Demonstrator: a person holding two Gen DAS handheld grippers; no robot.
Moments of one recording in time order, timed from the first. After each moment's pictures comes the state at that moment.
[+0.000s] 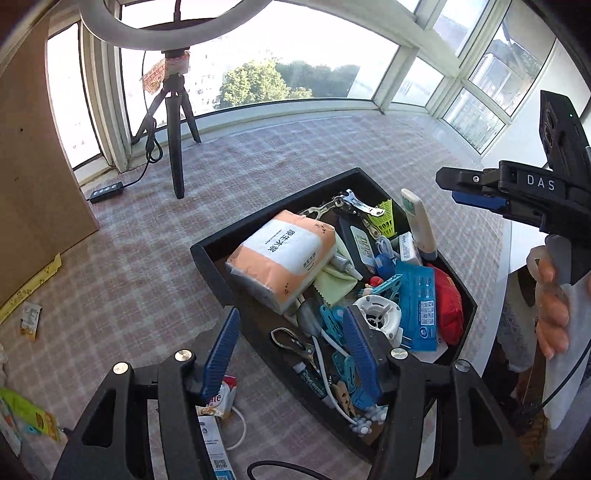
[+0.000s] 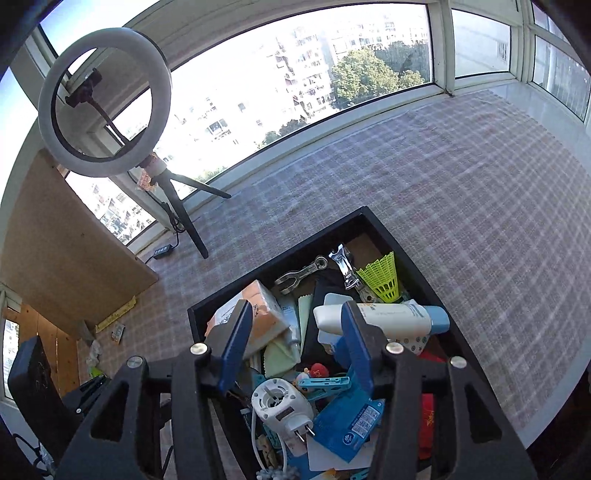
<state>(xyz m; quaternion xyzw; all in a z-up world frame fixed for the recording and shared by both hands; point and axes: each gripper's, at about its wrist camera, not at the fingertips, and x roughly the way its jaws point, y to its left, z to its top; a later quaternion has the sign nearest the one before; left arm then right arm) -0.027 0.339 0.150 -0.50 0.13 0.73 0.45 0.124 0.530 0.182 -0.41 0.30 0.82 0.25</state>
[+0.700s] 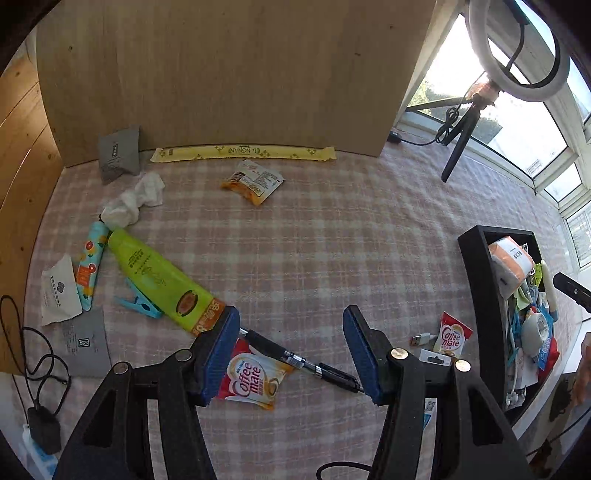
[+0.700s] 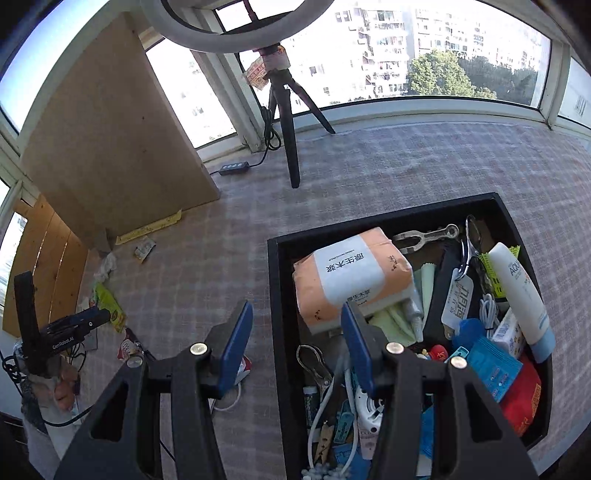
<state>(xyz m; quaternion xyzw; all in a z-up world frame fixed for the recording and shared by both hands) -0.133 0.075 0.092 -0.57 0.03 0.80 0.18 0.033 0.408 0.137 -0.49 0.20 0.84 0.10</state>
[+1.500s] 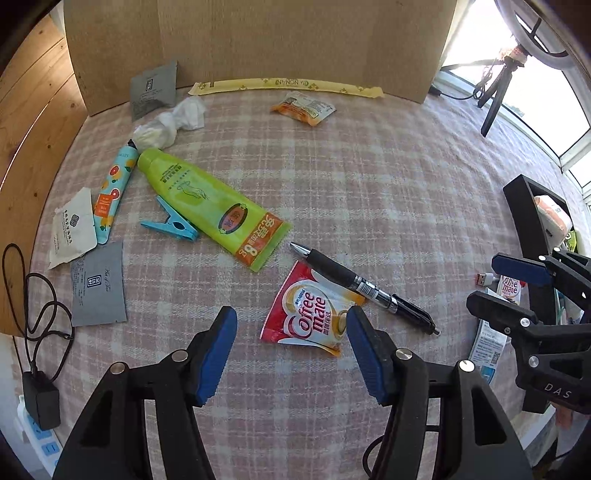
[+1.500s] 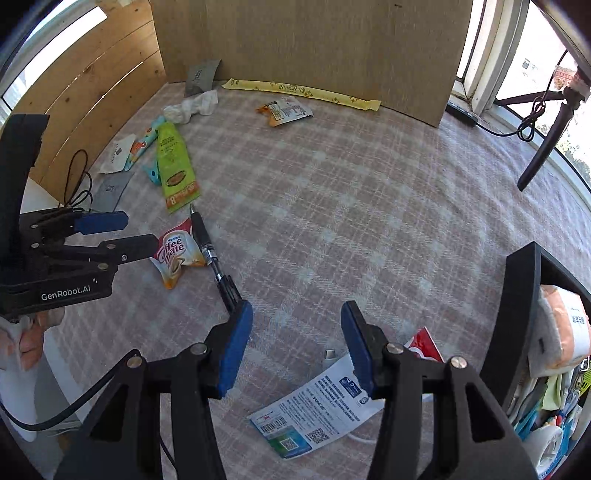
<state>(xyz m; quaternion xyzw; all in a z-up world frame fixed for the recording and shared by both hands) -0.102 0.045 0.040 -0.60 0.07 0.79 0.15 -0.052 0.189 0.054 -0.58 0.00 0.81 -0.09</state>
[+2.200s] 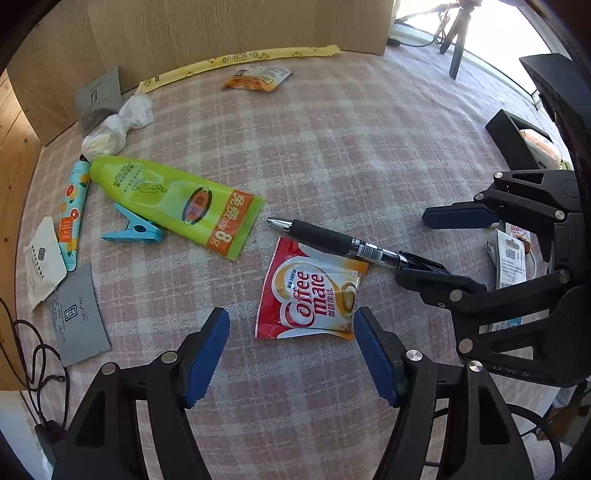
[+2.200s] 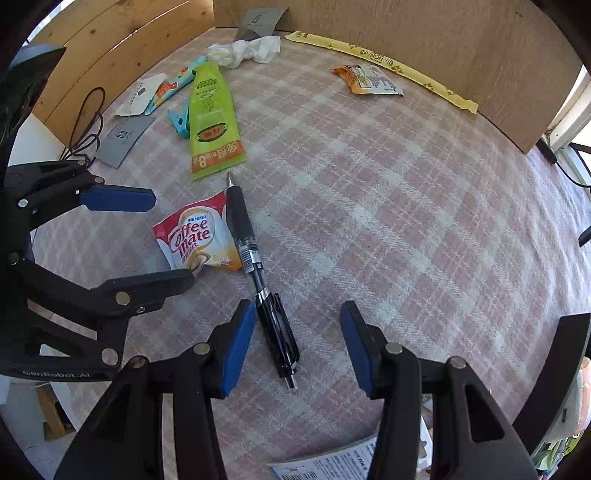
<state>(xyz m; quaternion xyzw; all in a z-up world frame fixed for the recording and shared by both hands) -0.095 0.049 0.011 -0.60 0.15 0.75 0.23 -0.081 0.141 0.010 -0.60 -0.09 0.78 -0.15</state>
